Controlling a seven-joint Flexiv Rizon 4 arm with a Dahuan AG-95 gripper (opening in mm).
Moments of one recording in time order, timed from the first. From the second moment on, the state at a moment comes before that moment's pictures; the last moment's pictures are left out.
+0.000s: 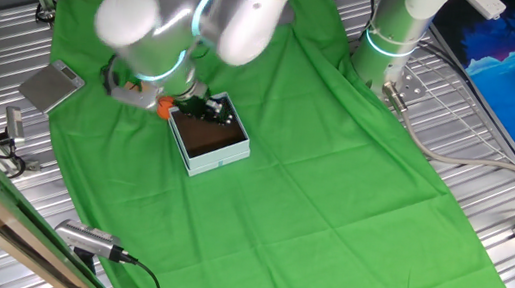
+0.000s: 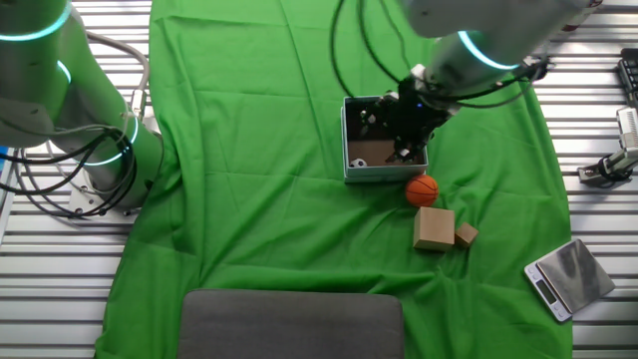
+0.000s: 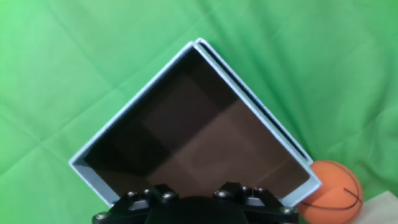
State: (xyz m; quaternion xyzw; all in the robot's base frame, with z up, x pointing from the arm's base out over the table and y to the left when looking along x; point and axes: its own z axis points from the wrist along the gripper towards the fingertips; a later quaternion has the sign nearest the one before) arm 0.472 0.029 0.050 0.39 -0.90 -0.06 0.19
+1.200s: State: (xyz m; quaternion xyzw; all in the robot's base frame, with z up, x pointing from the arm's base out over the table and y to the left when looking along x) arm 0.472 0.031 0.049 0.39 -0.89 0.03 0.25
